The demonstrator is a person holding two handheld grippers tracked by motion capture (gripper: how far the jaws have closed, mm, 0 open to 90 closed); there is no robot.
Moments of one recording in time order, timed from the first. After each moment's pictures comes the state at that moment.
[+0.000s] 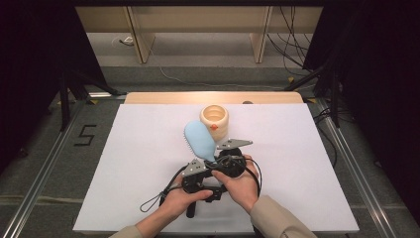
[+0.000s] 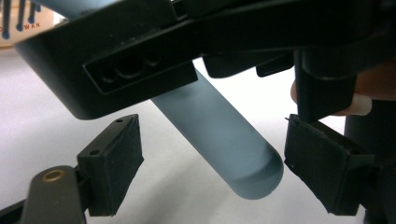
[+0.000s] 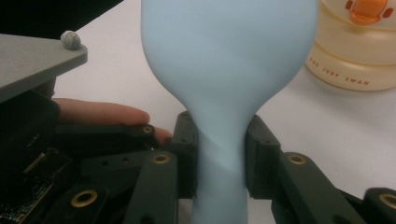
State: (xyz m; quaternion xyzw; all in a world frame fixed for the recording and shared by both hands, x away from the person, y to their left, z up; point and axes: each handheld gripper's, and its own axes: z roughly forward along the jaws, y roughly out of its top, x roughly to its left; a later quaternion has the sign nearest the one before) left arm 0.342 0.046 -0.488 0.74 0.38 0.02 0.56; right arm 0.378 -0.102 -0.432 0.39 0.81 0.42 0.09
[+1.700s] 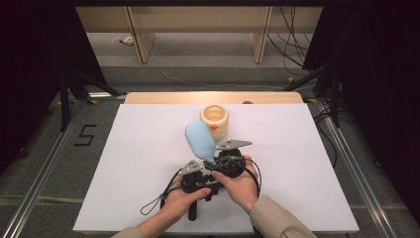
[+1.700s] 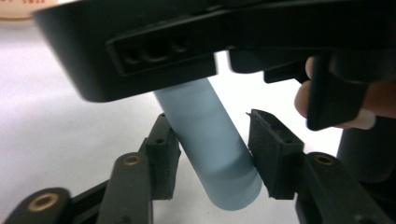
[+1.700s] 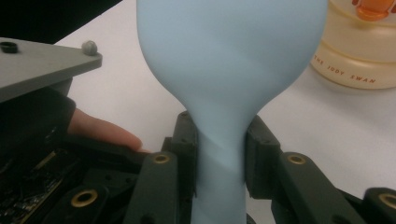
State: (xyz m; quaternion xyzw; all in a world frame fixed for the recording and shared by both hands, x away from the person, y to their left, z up) left arm 0.342 0.050 -0.495 0.71 0.42 -0.01 0.57; right arm 0.378 -0.101 -0.435 0.39 0.81 0.42 0.09
